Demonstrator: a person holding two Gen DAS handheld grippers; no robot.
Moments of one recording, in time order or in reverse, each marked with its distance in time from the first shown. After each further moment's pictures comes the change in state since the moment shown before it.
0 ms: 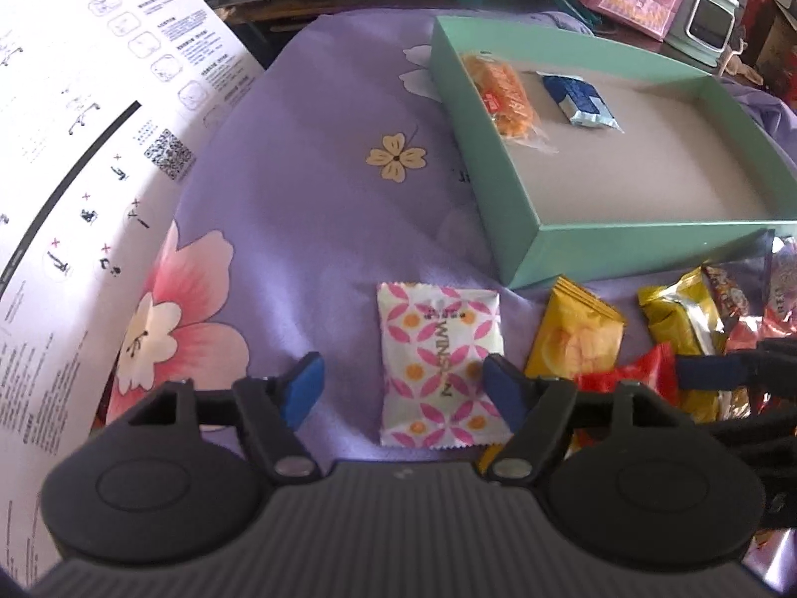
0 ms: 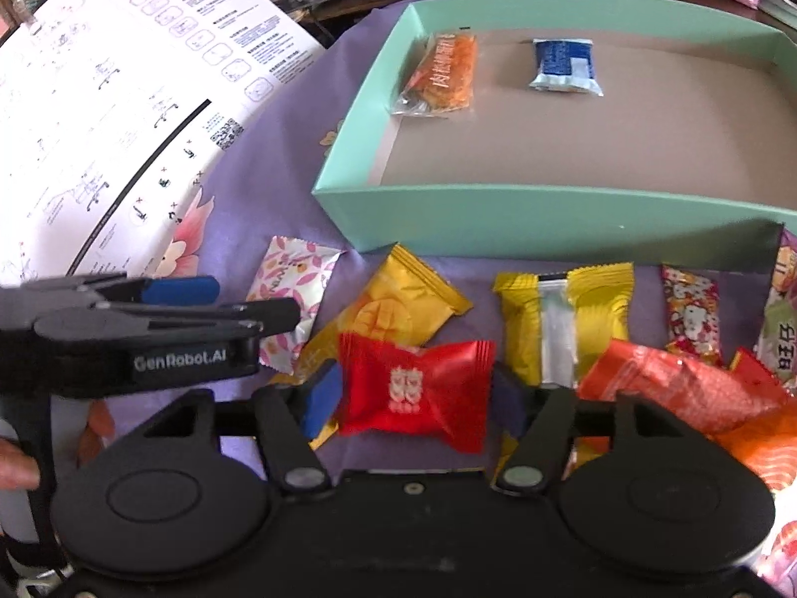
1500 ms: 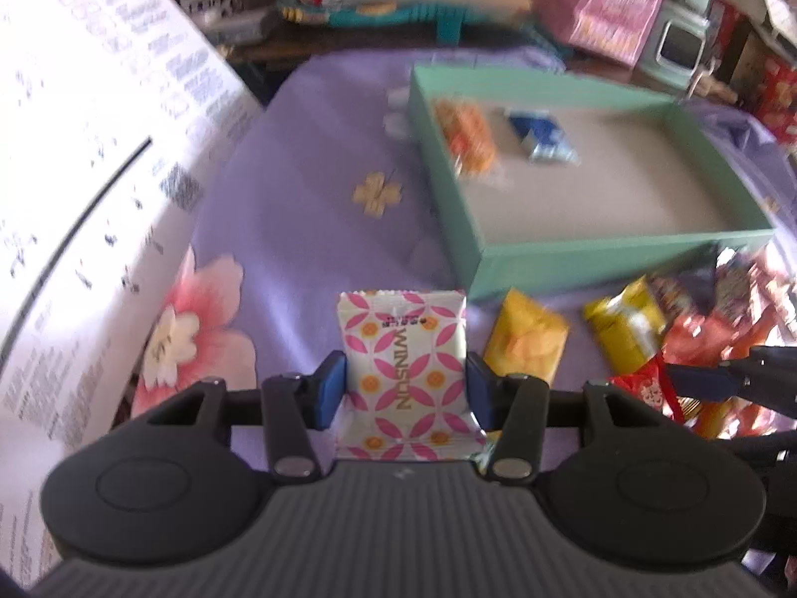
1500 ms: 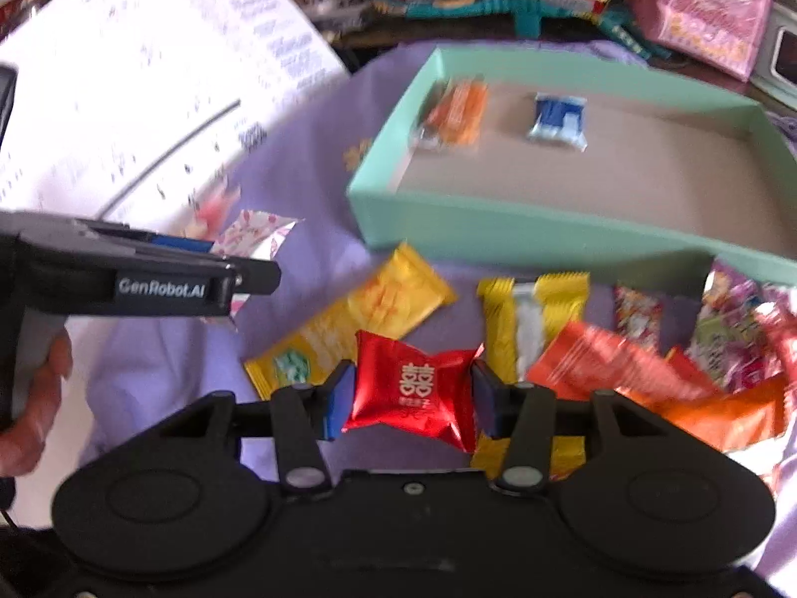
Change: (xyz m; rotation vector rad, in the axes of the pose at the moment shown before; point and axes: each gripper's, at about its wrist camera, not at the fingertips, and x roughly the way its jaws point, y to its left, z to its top) left arm -0.057 -0.011 -0.001 0.018 -0.094 -0.015; right arm -0.050 0.008 -0.022 -0.119 -0.107 -0.046
